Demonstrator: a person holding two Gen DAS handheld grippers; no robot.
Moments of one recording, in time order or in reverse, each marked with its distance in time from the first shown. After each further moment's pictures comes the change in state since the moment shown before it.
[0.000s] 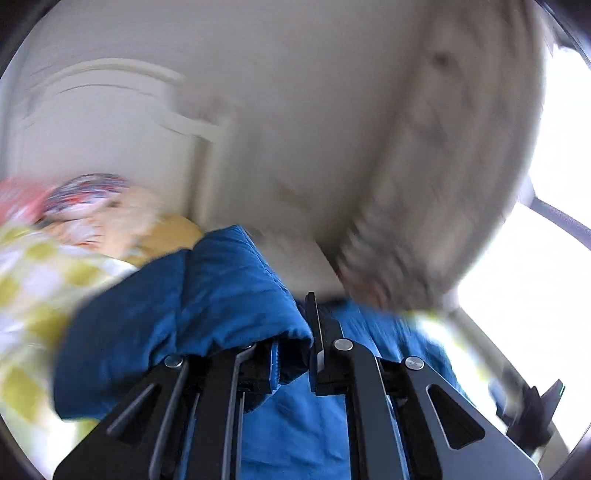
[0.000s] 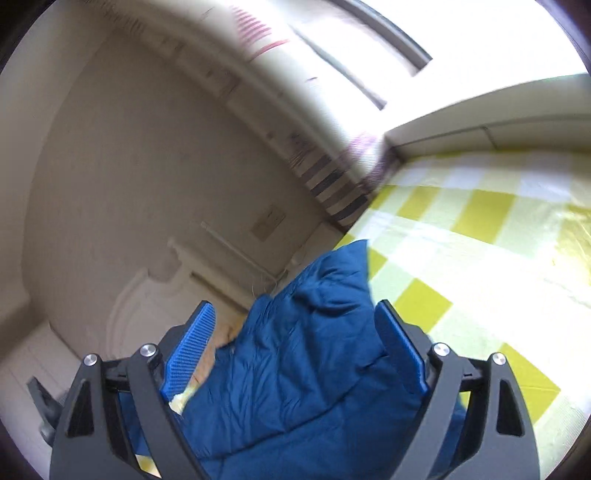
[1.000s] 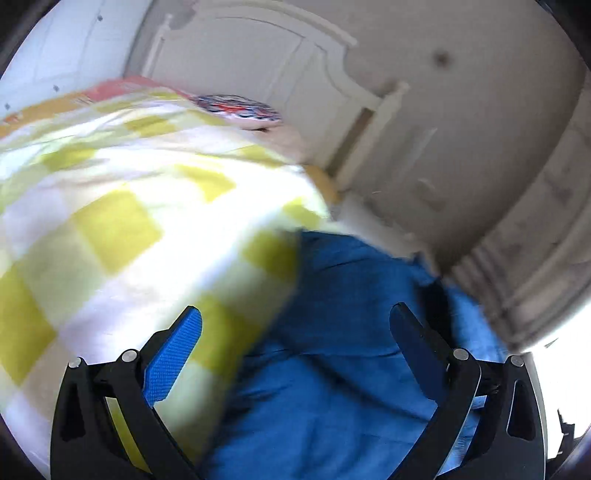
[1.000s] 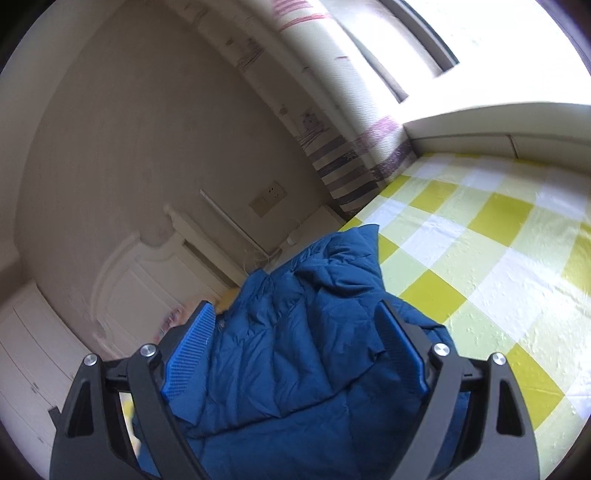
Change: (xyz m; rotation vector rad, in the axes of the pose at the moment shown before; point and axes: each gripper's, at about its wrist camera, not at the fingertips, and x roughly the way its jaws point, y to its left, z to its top) left arm -0.034 0.137 -0.113 -0.485 -0.002 0.426; right arm 0.021 0.040 -0.019 -0.253 0.110 -0.064
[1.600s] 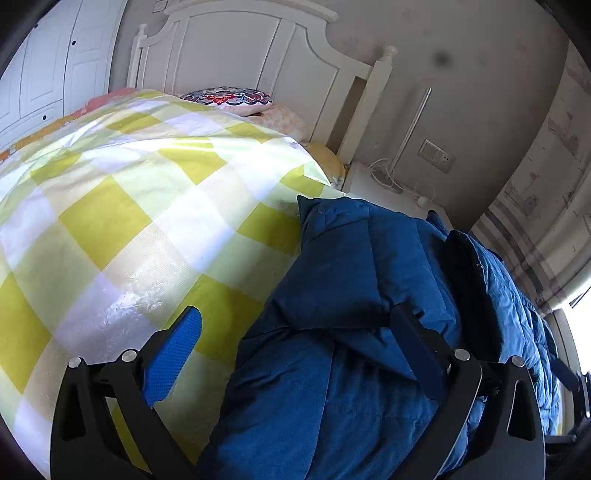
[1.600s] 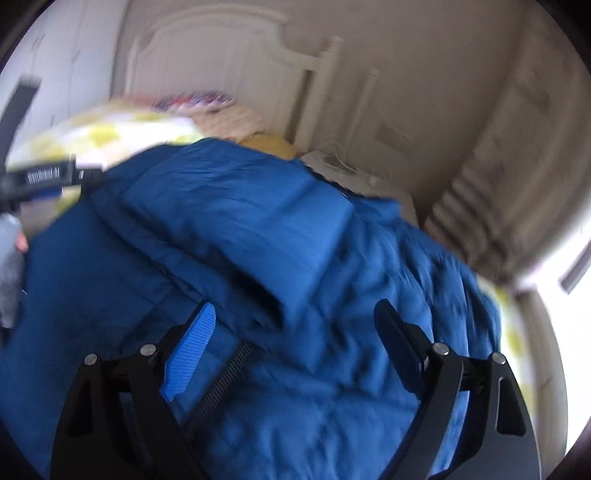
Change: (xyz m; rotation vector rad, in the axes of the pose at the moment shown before) left arm 0.016 -0.026 -0.016 0.130 0.062 0.034; right arm 0.084 0.211 -0.132 -1.101 0.363 -0.115
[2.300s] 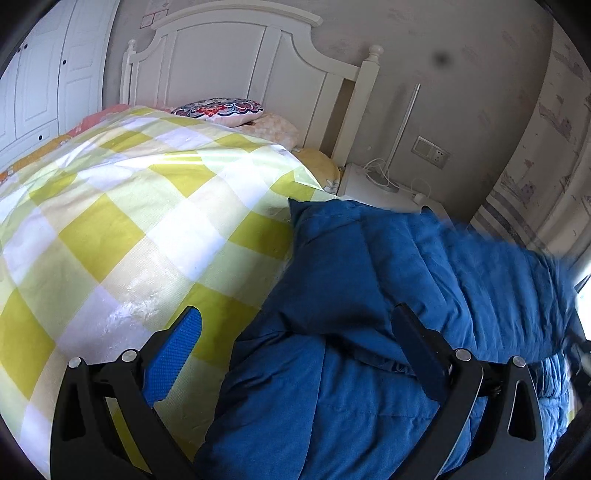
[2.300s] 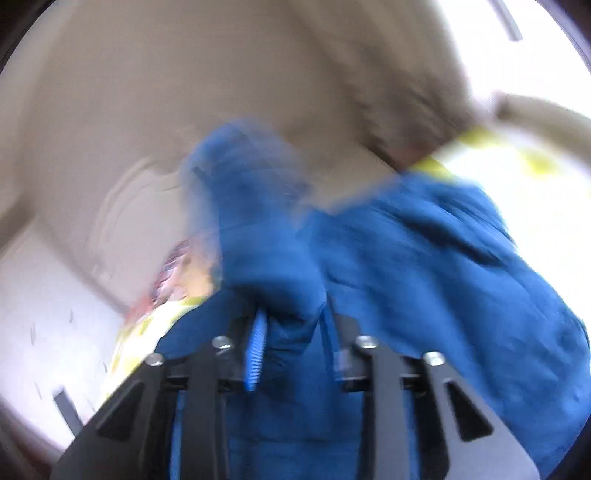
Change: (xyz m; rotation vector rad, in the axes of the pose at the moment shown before) left arm -0.011 -0.007 0.000 0.067 -0.021 0.016; right arm 0.025 -0.202 -0.100 1.083 -0.058 0.246
